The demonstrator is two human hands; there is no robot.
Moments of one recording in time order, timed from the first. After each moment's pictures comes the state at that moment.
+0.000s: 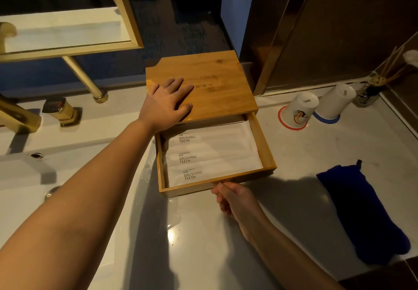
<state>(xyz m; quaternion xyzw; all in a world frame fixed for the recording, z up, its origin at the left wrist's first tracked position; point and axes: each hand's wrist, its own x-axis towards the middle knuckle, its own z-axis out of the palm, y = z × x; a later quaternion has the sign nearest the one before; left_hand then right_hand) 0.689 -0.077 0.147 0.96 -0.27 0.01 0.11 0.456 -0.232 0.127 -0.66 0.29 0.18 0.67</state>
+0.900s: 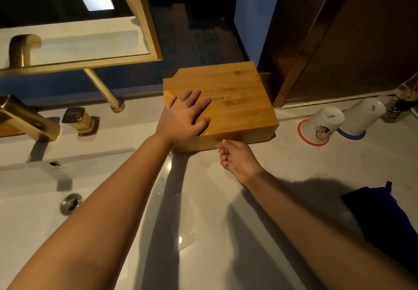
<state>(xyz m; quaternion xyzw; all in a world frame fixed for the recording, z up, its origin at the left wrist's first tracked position) 0.687 -0.077 0.144 0.96 -0.28 0.01 0.10 0.586 -0.229 0.120 -0.58 0.26 0.14 0.76</state>
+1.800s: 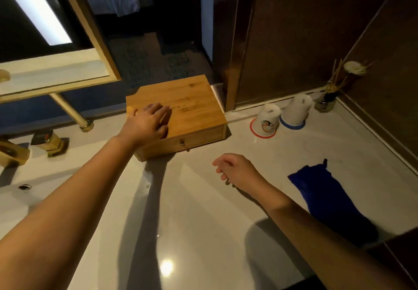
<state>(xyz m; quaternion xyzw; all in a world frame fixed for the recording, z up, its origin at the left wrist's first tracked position) 0.680 -0.080 0.178 0.97 -0.23 -0.05 0.00 0.512 -0.302 0.142 -0.83 0.13 0.14 0.53</state>
